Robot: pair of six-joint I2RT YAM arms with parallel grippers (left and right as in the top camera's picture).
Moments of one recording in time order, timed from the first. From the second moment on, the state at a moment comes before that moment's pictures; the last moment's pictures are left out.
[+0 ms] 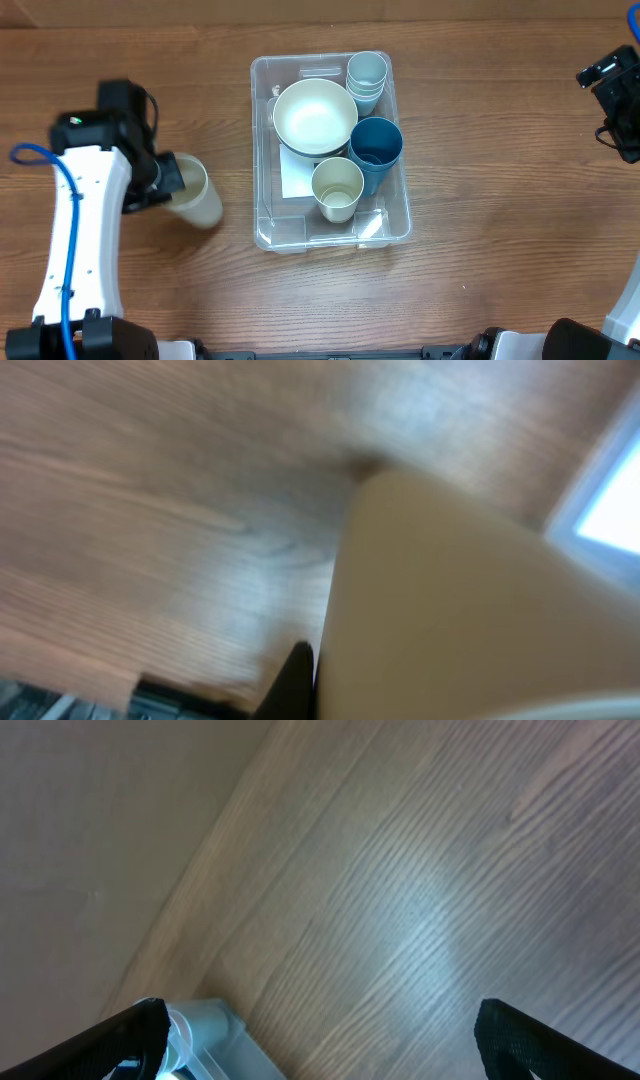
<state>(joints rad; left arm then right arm) 0.10 1.56 1.52 -1.46 -0.05 -0.29 -0.38 1.53 1.86 -1.23 -0.09 0.65</state>
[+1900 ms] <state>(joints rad) 0.08 1.52 2.31 -1.69 -0.21 -0.42 -0.32 1.49 1.86 -1.23 -0.09 0.65</state>
